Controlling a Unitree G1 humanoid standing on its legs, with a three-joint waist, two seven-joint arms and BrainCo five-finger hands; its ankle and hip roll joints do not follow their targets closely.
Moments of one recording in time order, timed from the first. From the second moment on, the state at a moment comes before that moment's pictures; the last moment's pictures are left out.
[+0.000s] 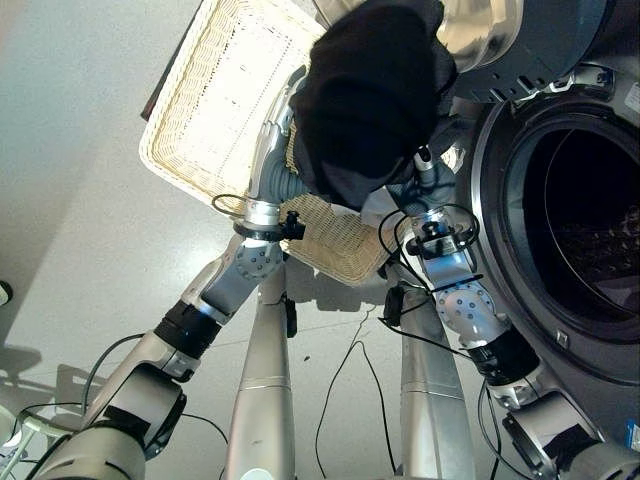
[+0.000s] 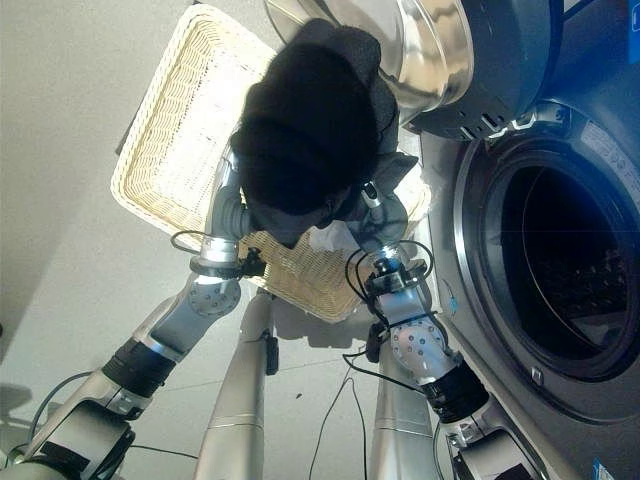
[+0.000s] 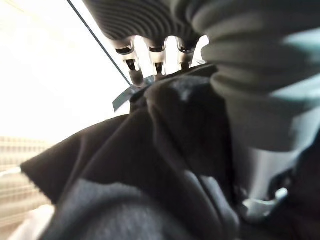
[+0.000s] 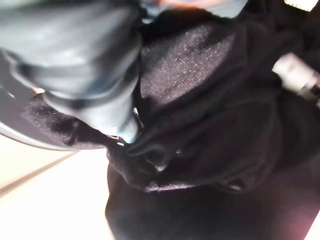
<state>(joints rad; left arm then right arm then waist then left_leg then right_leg) -0.69 0.50 -0.43 0.12 0.30 -0.31 0.67 -0.59 -0.32 0.35 -0.08 1.34 -0.29 0.33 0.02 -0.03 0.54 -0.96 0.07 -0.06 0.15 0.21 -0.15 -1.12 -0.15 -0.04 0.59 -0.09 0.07</state>
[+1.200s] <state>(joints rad) -0.70 0.50 -0.34 0.45 0.18 -0.35 0.87 -0.61 -0.36 0.19 0.23 1.63 -0.23 0.48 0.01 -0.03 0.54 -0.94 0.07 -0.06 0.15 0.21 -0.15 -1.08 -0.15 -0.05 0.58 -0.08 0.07</state>
